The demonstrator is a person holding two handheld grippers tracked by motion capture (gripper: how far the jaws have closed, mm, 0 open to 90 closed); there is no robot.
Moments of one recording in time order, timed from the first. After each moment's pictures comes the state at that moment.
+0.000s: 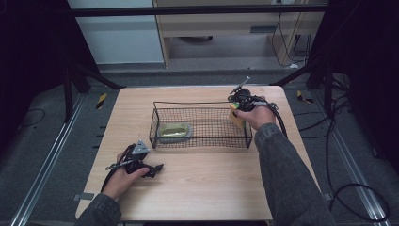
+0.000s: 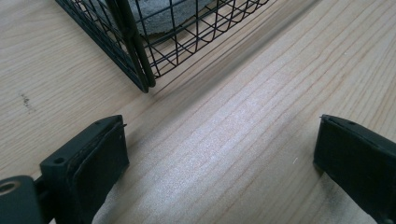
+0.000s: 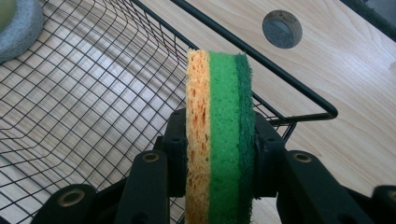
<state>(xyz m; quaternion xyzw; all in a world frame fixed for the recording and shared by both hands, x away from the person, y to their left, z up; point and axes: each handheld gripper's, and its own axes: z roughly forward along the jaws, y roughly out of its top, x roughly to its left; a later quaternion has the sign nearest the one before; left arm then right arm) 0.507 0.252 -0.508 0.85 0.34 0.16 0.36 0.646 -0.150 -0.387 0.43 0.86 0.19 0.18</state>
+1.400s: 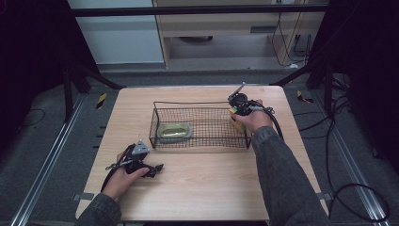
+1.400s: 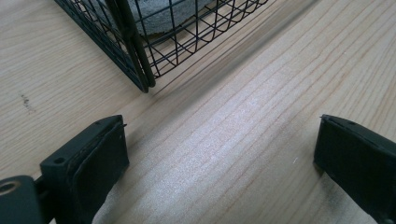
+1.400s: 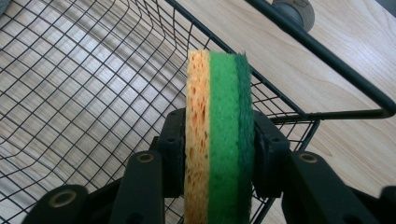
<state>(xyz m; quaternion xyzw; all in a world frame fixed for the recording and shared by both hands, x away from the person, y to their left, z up) 0.507 0.252 -0.508 0.86 0.34 0.16 0.36 0.649 -0.145 -0.410 0.43 0.87 0.16 0.18</state>
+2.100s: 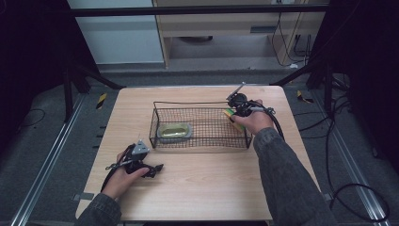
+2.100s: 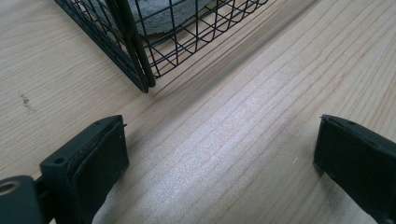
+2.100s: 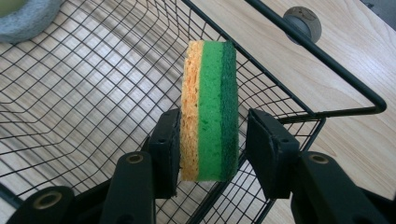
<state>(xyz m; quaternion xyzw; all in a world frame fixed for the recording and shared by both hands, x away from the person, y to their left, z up) 0.507 0.252 -0.508 0.85 0.34 0.16 0.36 0.632 -0.138 -0.394 0.41 0.88 0.18 0.18</state>
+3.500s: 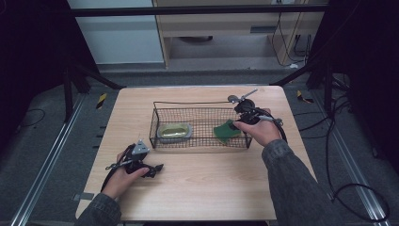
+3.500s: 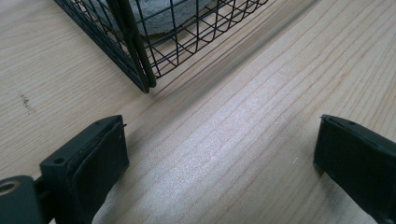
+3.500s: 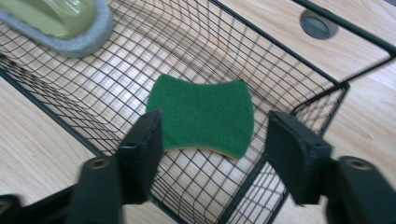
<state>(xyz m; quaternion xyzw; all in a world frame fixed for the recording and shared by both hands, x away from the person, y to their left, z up) 0.507 0.253 -0.508 0.86 0.34 0.16 0.35 0.593 -0.153 -0.387 0.43 0.85 0.26 0.16</state>
